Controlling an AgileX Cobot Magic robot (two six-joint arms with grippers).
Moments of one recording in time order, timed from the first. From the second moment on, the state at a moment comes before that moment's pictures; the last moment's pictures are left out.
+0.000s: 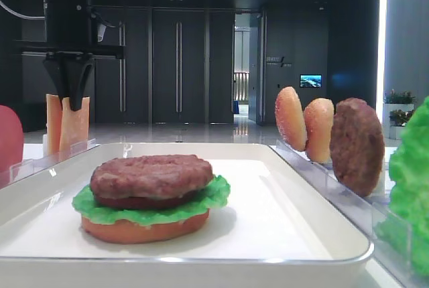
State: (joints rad) left arm -0.29 2.21 -1.97 0.14 1.22 -0.41; right arm 0.02 -0.01 -0.51 0.05 1.13 -0.04
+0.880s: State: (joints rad) left arm -0.29 2.10 -1.97 0.10 1.23 -0.36; right arm 0.02 -0.01 -0.51 0.05 1.13 -0.04
